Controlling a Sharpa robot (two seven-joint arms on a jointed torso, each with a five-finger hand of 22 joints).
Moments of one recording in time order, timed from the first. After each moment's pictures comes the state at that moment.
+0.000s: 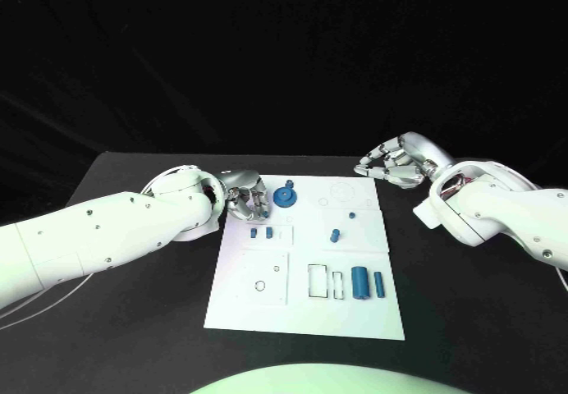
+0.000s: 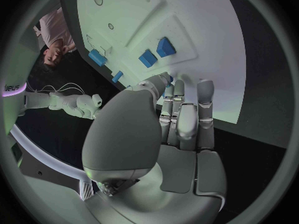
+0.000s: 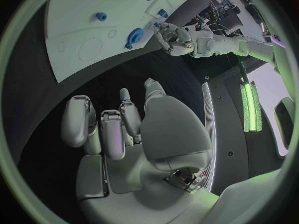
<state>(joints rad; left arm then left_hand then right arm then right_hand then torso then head) 1.18 -0.74 -0.01 1.41 -1.39 -0.07 -0.15 1.48 -0.18 0.45 0.17 0.20 1.07 0.12 0.26 0.14 1.11 0.06 0.38 0.14 1.39 0.00 1.37 1.03 0.17 1.03 0.10 1.17 0.71 1.30 -0.93 -0.12 1.57 -0.97 -0.49 -0.03 1.30 -0.04 -0.10 0.27 0.42 0.97 0.14 0.21 0.18 1.35 0.05 1.32 1.30 1.47 -0.01 1.48 1.31 0.07 1.38 0.09 1.24 1.31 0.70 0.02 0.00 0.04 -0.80</state>
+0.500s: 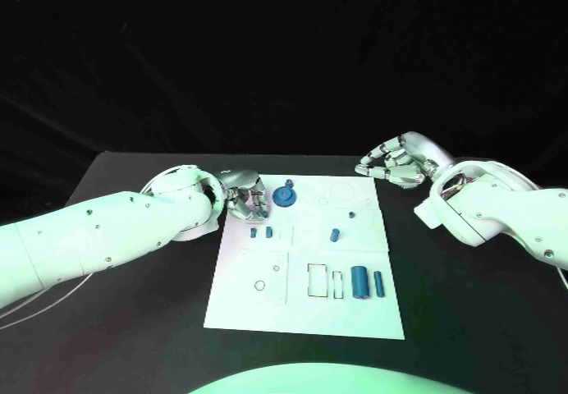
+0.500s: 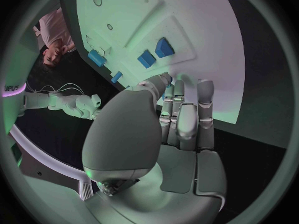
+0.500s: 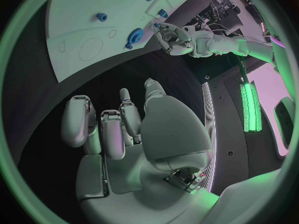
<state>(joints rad) 1.18 -0.74 -0.01 1.41 -1.39 -0.07 -0.16 1.48 -0.18 0.45 0.16 0.20 1.07 0.12 0.25 0.14 1.12 0.06 0.38 0.14 1.39 0.00 1.37 1.02 0.17 1.03 0.10 1.17 0.71 1.30 -0.93 -0.12 1.58 -0.97 -0.49 -0.03 1.30 -0.04 -0.10 0.27 0.42 0.97 0.14 0.21 0.18 1.35 0.05 1.32 1.30 1.47 -0.01 1.48 1.31 0.07 1.38 0.09 1.24 1.31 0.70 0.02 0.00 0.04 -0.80</state>
